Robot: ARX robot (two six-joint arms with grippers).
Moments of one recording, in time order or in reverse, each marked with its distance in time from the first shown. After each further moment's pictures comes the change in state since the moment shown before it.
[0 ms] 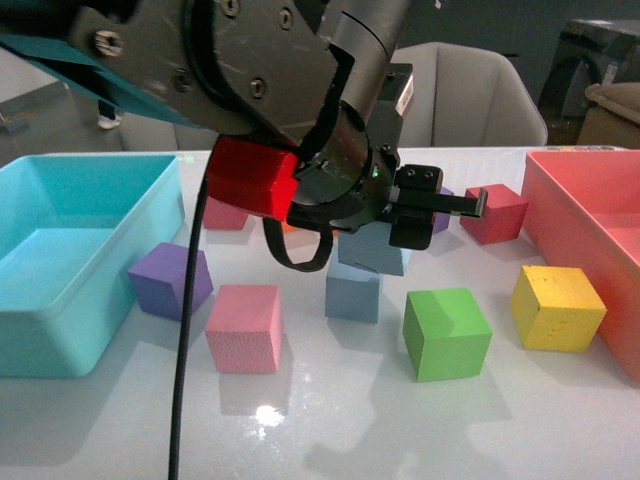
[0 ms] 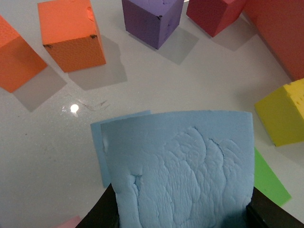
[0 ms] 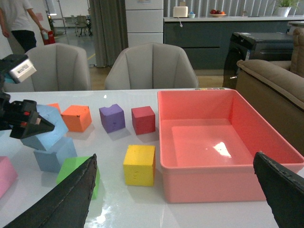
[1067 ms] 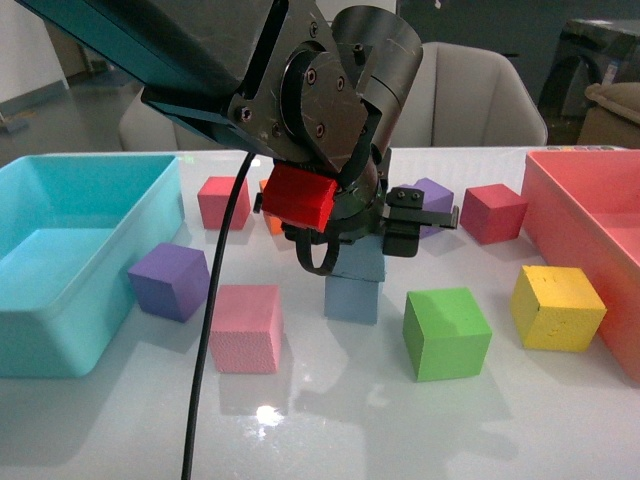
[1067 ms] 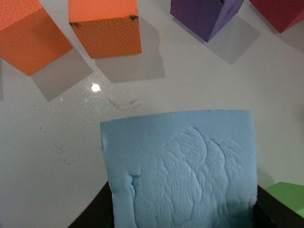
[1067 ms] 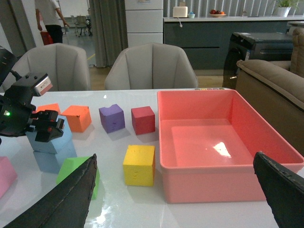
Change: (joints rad) left arm 0.019 0.182 0.190 -0.088 -0.117 -0.070; right arm 0.000 0.000 0.000 0.000 0.000 0.000
